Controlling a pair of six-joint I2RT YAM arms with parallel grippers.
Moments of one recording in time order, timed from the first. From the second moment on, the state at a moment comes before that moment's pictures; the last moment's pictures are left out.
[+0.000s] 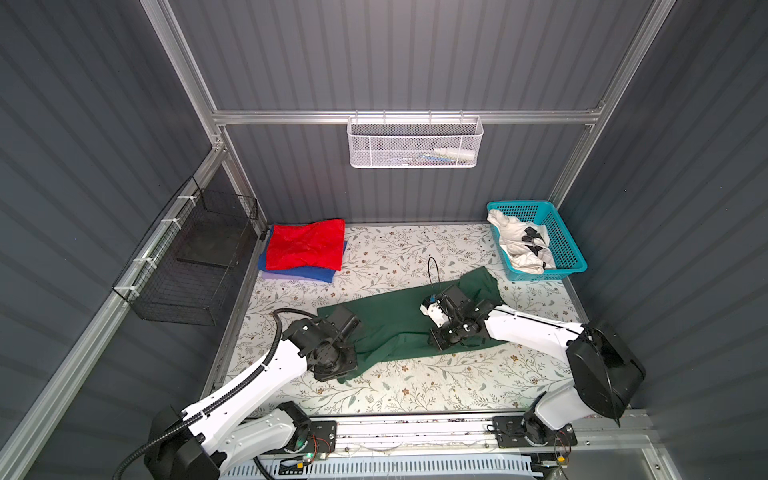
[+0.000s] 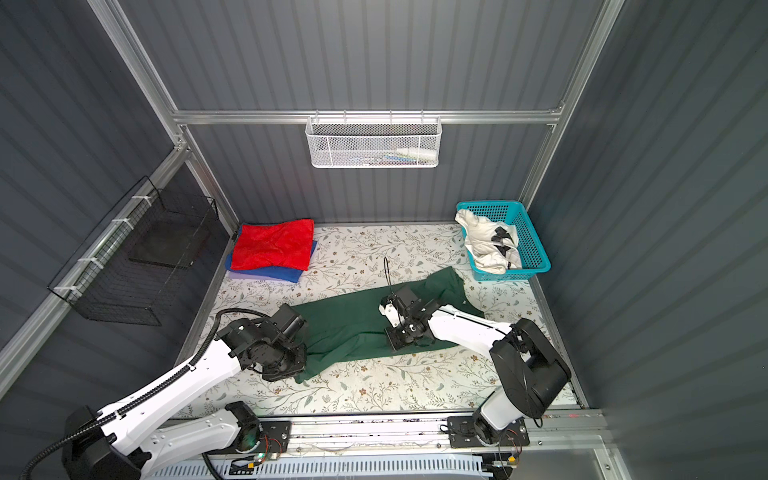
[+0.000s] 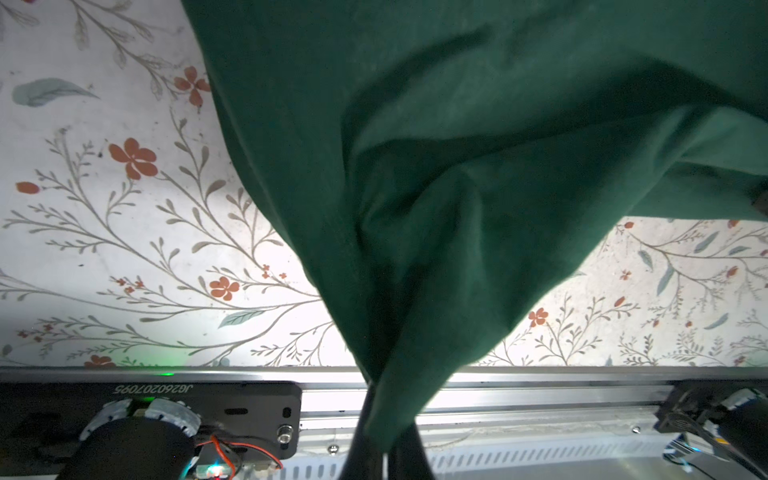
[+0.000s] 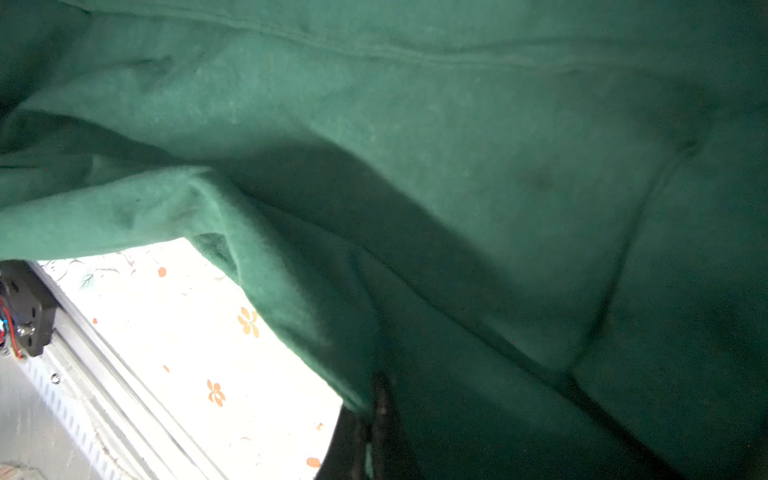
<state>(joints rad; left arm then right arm) -0.68 1.05 0.82 -1.15 0.11 -0.87 0.70 1.54 0.88 -0.51 -0.28 0.24</state>
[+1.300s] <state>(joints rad) -0.22 1.22 0.89 -0.64 0.16 -0.63 0.60 1.82 1.19 -0.60 -0.20 0.23</state>
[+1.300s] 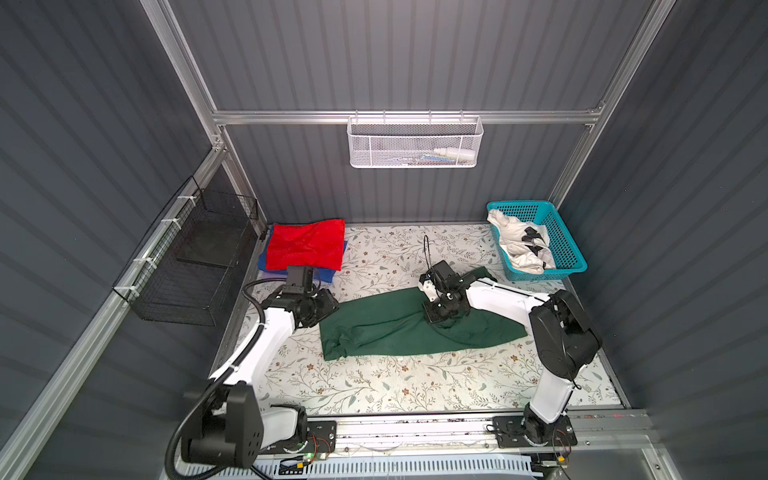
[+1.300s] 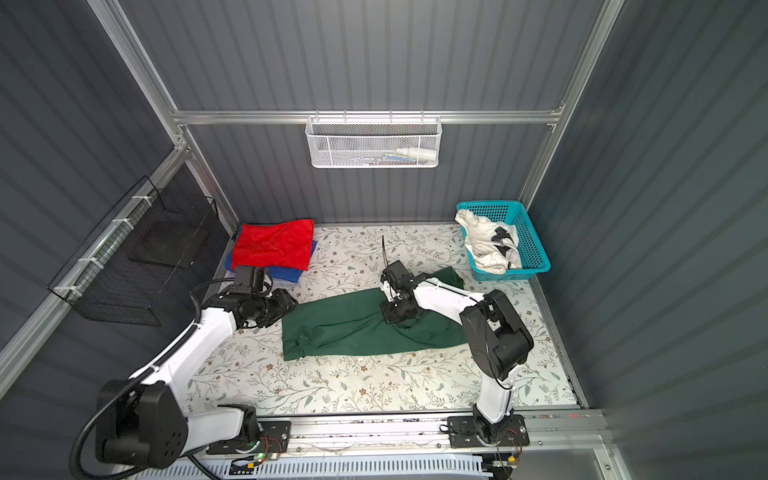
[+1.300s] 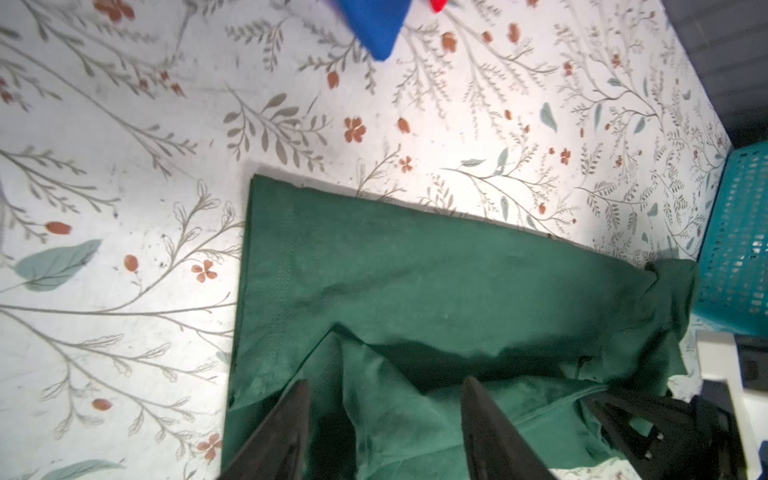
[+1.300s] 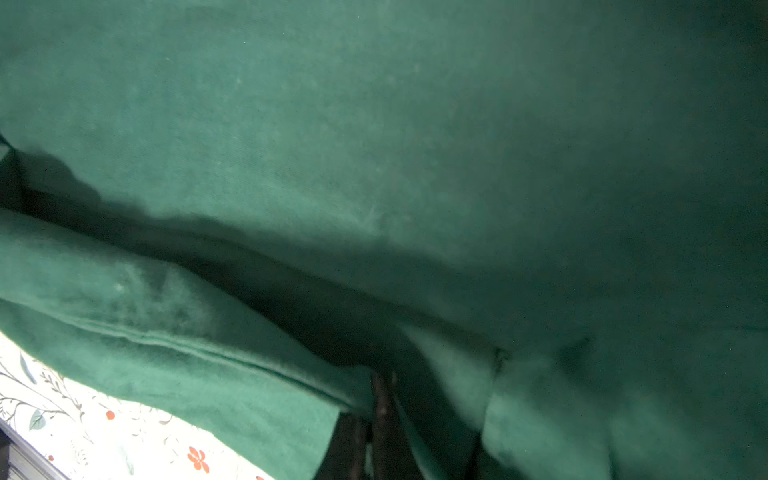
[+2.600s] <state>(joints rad) -0.43 1.33 0.80 -0.71 0.04 -0.61 0.58 1.82 1.19 -0.60 -0.27 0.26</state>
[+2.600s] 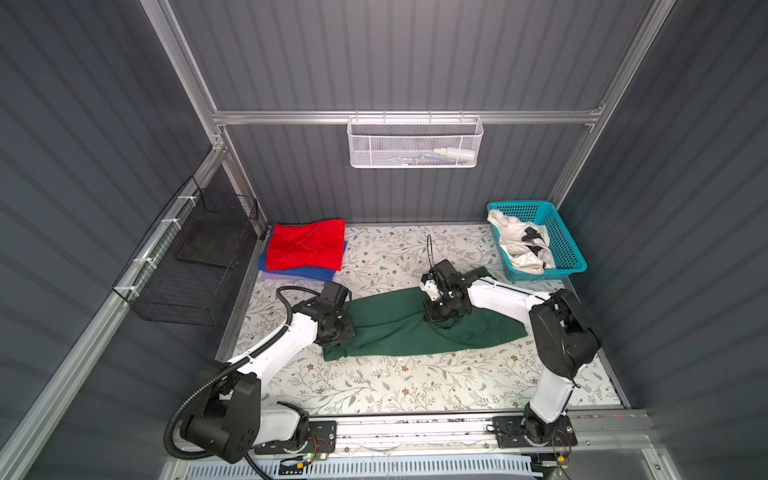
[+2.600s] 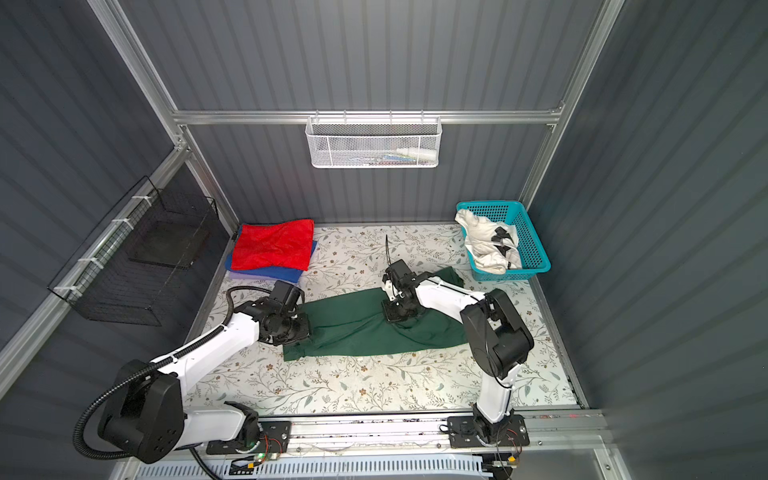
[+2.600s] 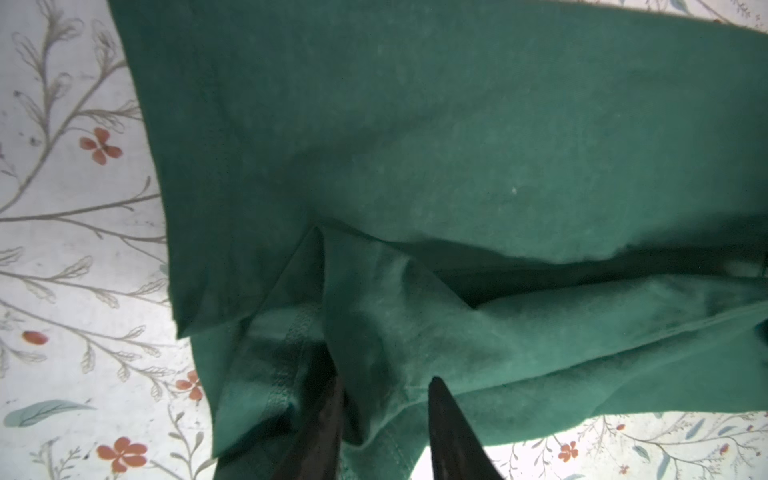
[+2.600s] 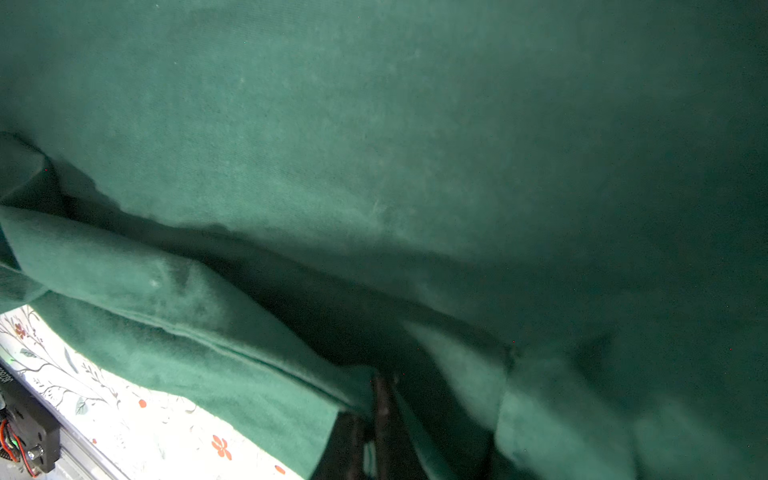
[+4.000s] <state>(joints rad) -0.43 1.01 0.92 -1.18 0.07 -0.61 0.65 1.63 1.05 -0.73 -0.28 0.22</state>
